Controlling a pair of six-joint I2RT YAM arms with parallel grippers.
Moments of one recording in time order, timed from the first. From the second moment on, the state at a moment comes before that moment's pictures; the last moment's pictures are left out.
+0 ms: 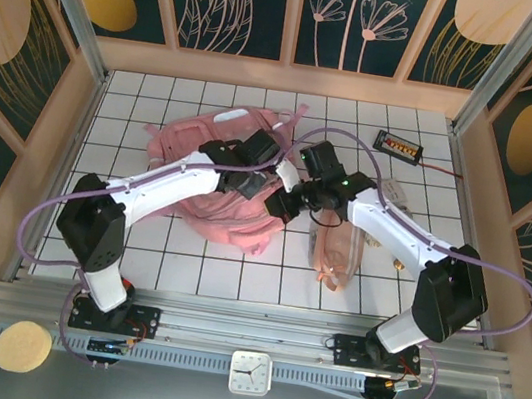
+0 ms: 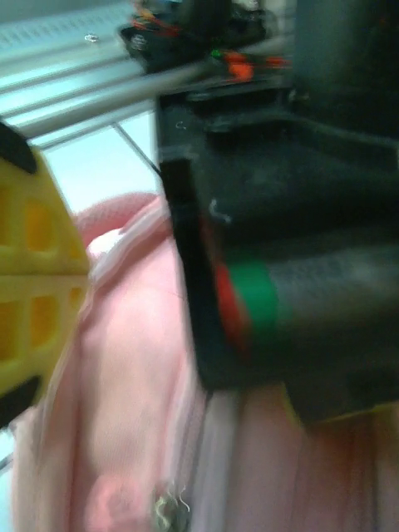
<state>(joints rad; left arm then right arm) -0.76 1.75 1.46 -0.79 -0.33 -0.15 0.69 1.54 1.16 -0.54 -0.56 -0.04</state>
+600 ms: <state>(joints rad) -0.75 1.77 1.49 -0.75 -0.23 -0.25 0.55 1.23 0.88 -0.21 -0.45 -0.17</state>
